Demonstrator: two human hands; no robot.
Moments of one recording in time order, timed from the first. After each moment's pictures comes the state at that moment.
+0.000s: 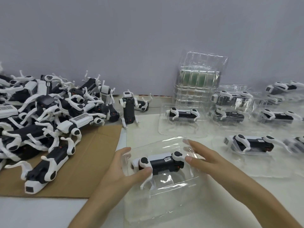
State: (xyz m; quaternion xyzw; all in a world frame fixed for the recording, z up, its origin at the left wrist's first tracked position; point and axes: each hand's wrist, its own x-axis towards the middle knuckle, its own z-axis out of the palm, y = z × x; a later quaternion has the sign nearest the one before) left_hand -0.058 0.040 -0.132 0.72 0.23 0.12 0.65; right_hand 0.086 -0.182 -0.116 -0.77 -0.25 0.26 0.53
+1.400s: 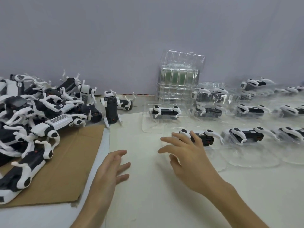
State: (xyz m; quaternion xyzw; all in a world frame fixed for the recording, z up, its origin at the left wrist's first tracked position) left_hand -0.041 0.018 -0.155 0.65 0.23 0.20 0.69; right_hand 0.074 -0.171 -0.127 -0.90 -0.40 -0.09 0.17
